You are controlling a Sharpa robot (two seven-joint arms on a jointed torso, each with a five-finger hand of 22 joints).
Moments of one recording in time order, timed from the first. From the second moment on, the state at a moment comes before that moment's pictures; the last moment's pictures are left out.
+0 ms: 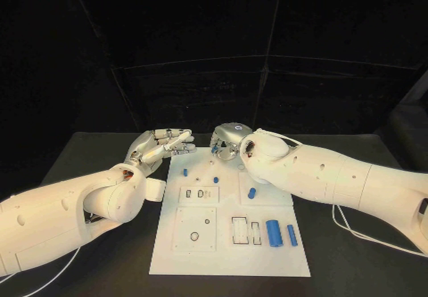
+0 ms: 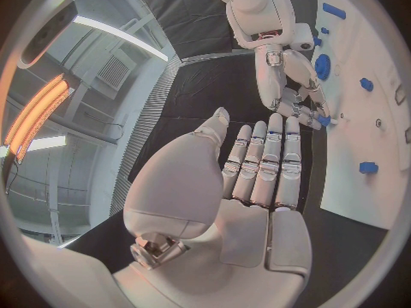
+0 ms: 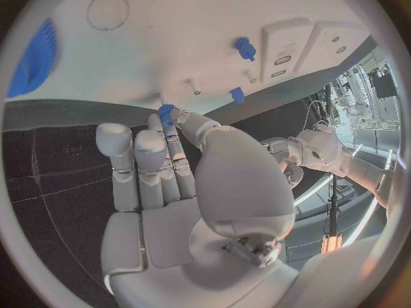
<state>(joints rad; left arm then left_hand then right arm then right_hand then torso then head) 1.22 -0.85 -0.06 1.58 0.02 -0.33 0.51 1.37 0.00 0.11 0.11 0.04 0.91 0.23 0.14 0.07 0.97 0.18 0.16 0.07 1.01 0.15 0.19 0.13 0.17 0.87 0.26 0.19 0.08 1.26 -0.42 -0.01 1.13 -1.65 -0.30 -0.19 1.33 -0.09 0.50 -0.07 0.16 1.06 0.16 0.07 0.07 1.19 0.09 0.07 0.07 1.47 0.00 1.06 0.88 0.15 1.21 0.11 1.21 0.83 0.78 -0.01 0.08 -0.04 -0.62</state>
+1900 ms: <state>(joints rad) 1.22 -0.85 -0.06 1.57 0.02 -0.32 0.51 1.37 0.00 0.11 0.11 0.04 0.91 0.23 0.14 0.07 0.97 0.18 0.16 0.07 1.01 0.15 0.19 0.14 0.17 0.87 0.26 0.19 0.07 1.26 -0.41 -0.01 1.12 -1.66 -0.29 -0.20 1.32 -0.11 0.51 -0.06 0.16 1.01 0.18 0.07 0.07 1.14 0.11 0.07 0.07 1.47 0.01 1.06 0.88 0.15 1.20 0.11 1.22 0.83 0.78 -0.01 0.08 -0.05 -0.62</state>
